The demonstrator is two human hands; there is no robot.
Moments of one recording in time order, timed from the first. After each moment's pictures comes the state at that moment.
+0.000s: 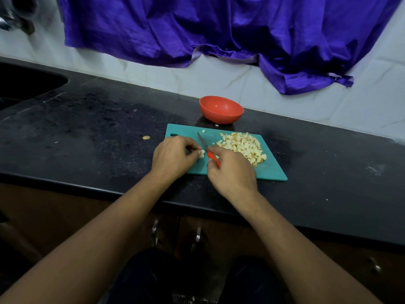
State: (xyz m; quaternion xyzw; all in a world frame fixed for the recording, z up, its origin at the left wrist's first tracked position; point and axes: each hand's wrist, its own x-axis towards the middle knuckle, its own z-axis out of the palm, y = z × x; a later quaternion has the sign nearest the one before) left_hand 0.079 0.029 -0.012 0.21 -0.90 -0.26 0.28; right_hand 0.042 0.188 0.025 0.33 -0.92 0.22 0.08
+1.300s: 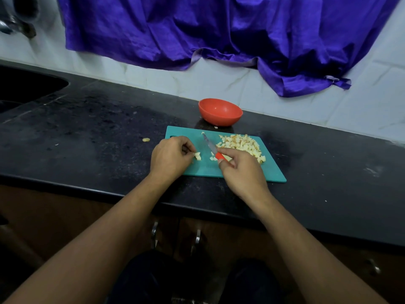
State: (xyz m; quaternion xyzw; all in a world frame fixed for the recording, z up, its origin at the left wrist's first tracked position) left_hand 0.079 0.027 -0.011 0.25 -0.88 -0.30 0.28; right_hand 0.018 0.208 0.015 0.31 -0.88 0.35 0.02
